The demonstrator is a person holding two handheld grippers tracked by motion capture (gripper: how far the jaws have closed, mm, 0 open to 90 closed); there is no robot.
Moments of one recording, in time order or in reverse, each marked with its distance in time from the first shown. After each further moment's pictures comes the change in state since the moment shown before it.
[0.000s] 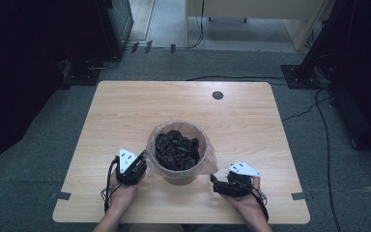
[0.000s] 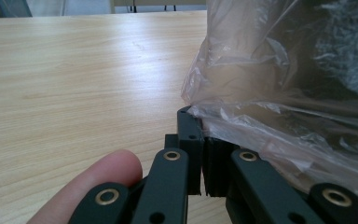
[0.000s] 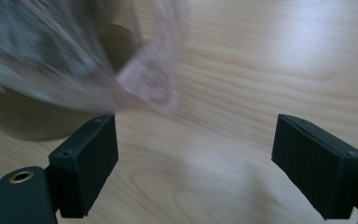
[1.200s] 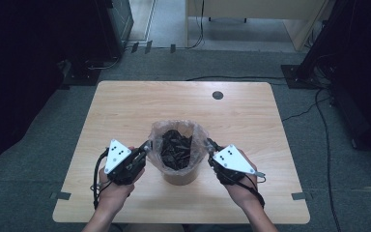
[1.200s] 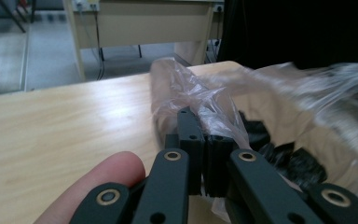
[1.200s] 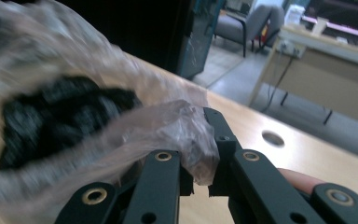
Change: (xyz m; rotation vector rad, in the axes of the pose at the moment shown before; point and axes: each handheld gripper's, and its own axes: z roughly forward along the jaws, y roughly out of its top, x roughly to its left) left arm -0.038 0.092 -0.062 -0.098 -0.168 0.074; right arm 0.059 0.098 -0.056 -0.384 -0.029 -0.315
